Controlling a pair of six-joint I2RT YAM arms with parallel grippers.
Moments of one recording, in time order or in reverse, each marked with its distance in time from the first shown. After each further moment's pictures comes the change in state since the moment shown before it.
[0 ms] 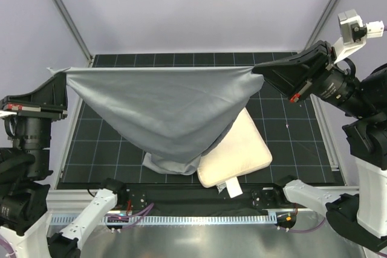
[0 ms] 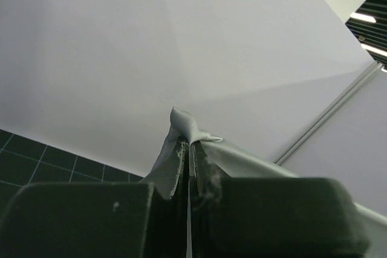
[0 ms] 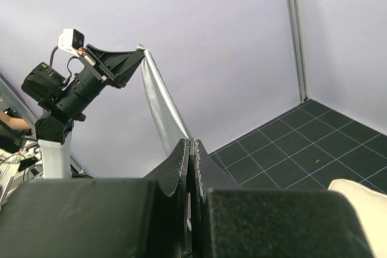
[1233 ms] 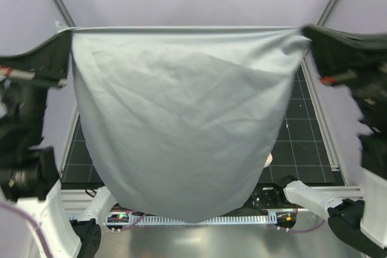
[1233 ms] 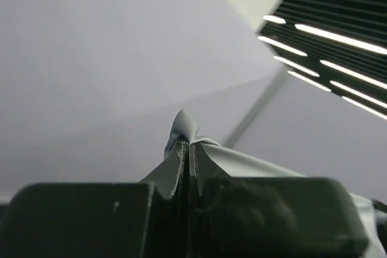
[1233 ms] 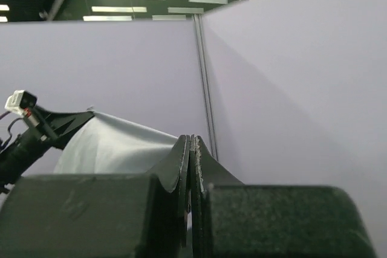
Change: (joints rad) left arm 0.359 0.255 0.276 0.246 0.599 -0.308; right arm -0.008 -0.056 0.040 0.287 0.358 -0.150
